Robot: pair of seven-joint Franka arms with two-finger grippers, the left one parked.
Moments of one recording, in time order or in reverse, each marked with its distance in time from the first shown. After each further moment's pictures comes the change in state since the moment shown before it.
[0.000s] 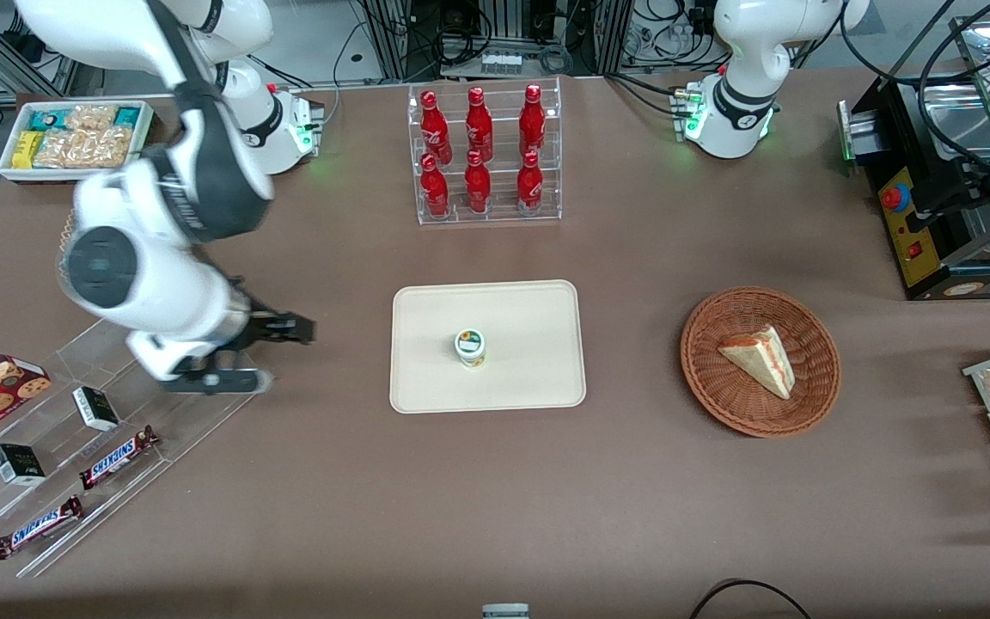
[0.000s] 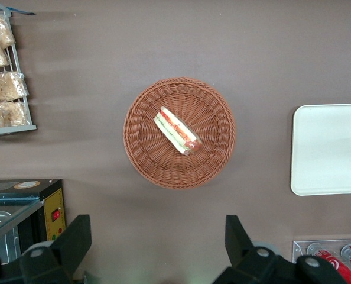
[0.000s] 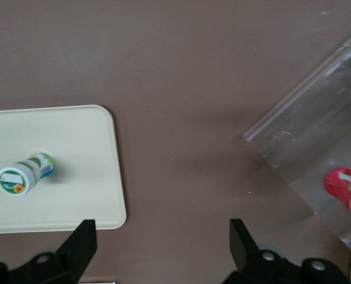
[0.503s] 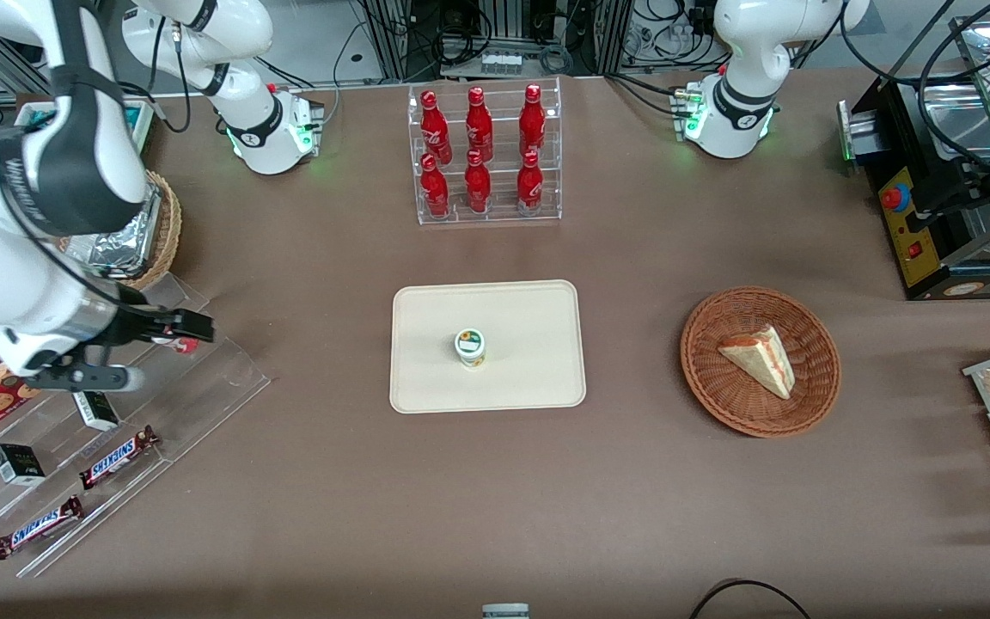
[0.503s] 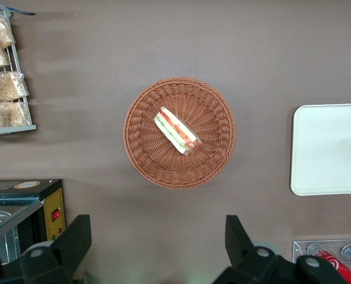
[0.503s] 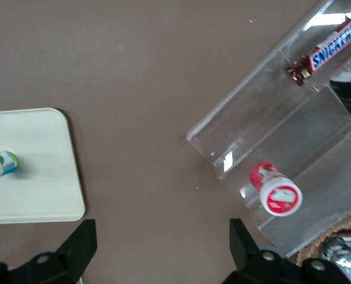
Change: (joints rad) arm -0.192 -0.089 0.001 -0.036 0.001 -0.065 -0.189
